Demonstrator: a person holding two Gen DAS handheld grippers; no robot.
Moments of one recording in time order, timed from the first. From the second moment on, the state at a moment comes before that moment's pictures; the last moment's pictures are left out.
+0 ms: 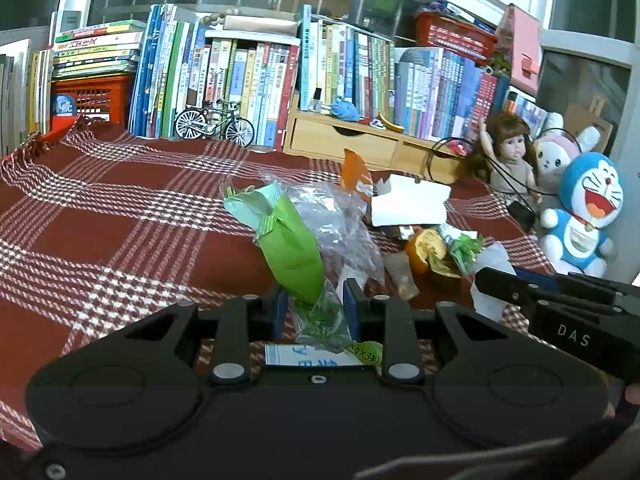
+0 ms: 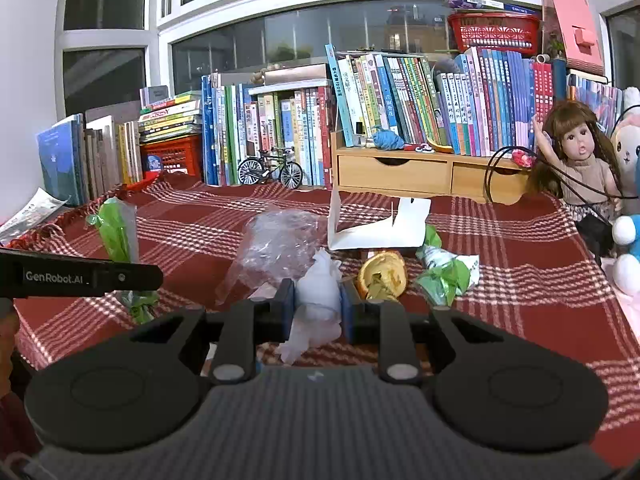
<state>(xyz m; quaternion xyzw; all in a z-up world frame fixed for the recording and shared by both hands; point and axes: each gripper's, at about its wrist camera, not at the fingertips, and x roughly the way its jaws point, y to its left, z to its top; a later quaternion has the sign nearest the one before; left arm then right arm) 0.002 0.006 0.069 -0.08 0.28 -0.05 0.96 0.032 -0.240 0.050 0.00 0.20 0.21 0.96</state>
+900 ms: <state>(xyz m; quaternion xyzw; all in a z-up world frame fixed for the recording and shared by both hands) -0.131 -0.007 0.030 -0.06 0.32 -0.09 0.94 -0.086 -0.240 0.013 0.02 0.28 0.28 0.92</state>
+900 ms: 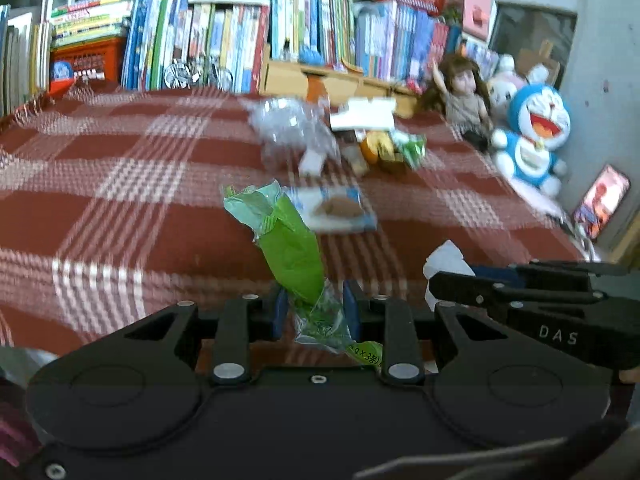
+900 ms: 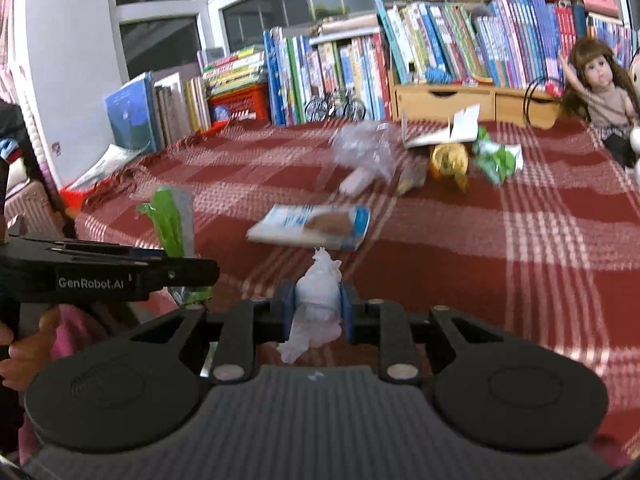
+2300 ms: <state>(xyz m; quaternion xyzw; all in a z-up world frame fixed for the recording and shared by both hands) -0.109 -0.029 -0.109 0.06 0.52 -0.08 0.84 -0.078 -0.225 -0.115 0.03 0.46 0.27 0.84</state>
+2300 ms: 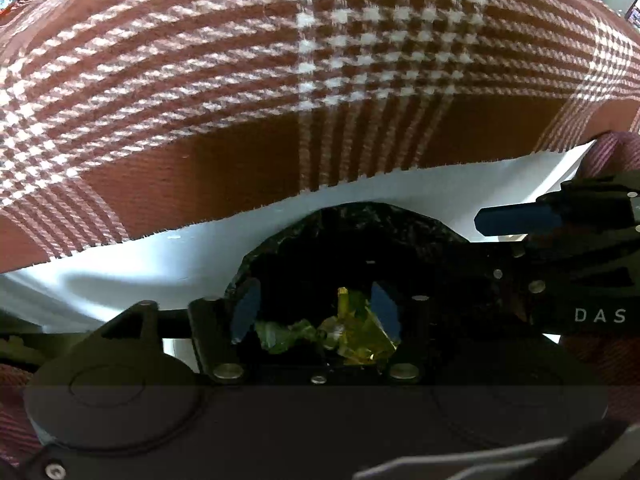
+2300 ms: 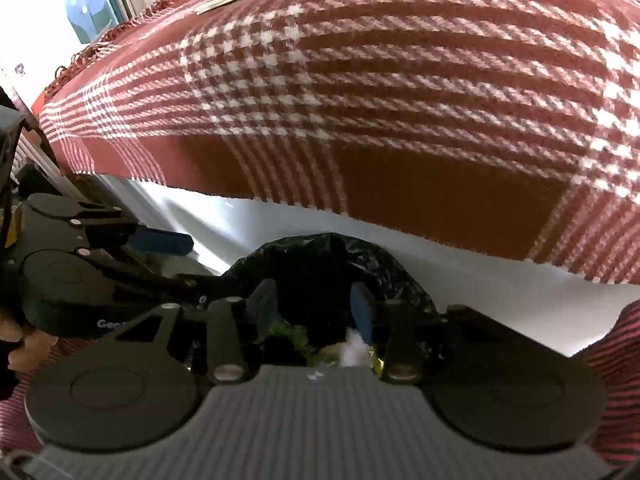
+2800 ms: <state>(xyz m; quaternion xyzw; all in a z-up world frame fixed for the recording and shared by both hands) -0.120 -0.029 -0.049 0.06 0.48 -0.09 0.87 -0.084 -0.231 -0.079 0.03 0.41 0.28 0.87</state>
